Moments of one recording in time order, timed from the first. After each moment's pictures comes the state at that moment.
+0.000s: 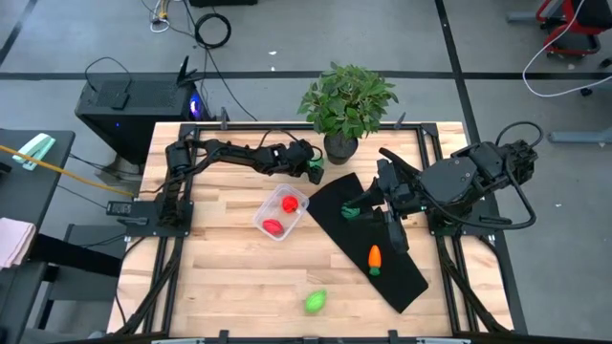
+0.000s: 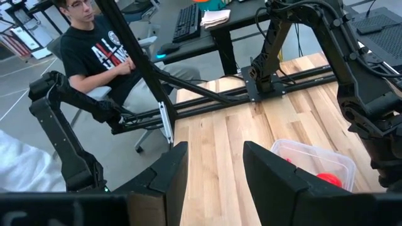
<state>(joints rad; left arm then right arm) 0.34 2.05 1.23 -0.03 -0.12 -0.64 0.48 1.49 2.04 -0.99 0.31 0.49</state>
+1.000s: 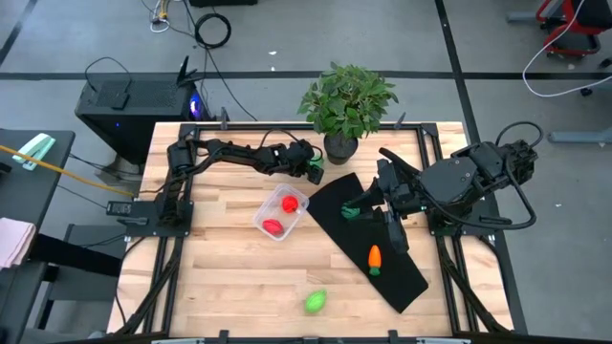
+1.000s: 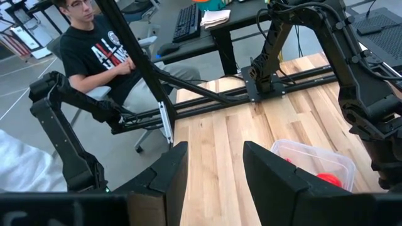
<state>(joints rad) 0.34 2.06 1.23 -0.01 -0.10 -0.64 0.48 1.50 2.04 -0.99 0.31 0.49</state>
